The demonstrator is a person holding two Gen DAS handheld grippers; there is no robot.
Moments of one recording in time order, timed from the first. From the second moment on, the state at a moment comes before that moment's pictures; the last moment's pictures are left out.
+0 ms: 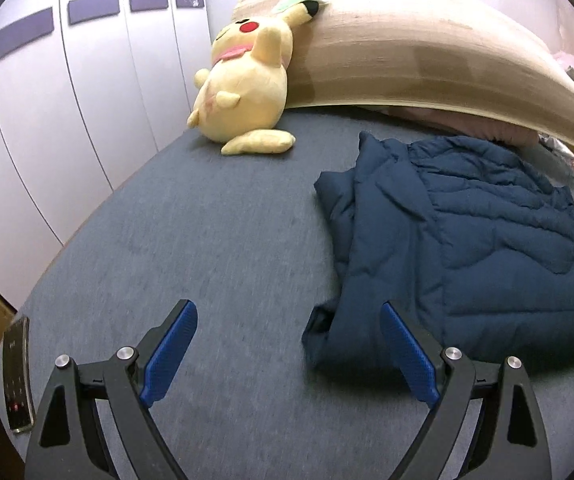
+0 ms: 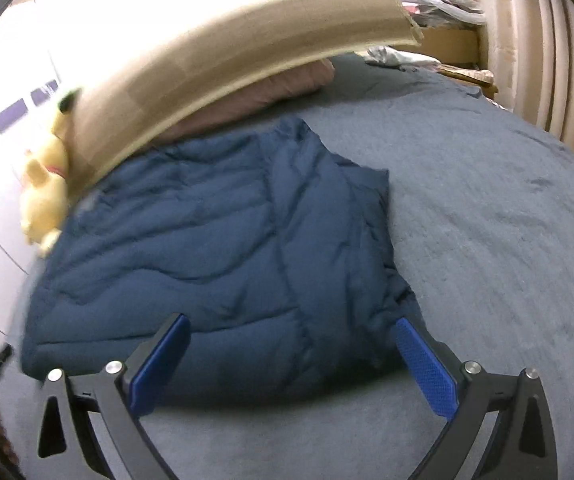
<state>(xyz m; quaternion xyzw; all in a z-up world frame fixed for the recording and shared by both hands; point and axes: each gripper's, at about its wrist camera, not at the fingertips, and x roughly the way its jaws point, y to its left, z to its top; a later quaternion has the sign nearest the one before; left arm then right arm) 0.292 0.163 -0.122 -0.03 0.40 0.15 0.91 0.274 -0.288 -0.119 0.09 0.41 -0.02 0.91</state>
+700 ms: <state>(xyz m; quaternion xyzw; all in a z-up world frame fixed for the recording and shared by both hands) 0.410 0.104 -0.111 -0.01 0.42 0.08 0.90 0.378 -0.284 -0.119 0.10 0.46 0.02 0.88</state>
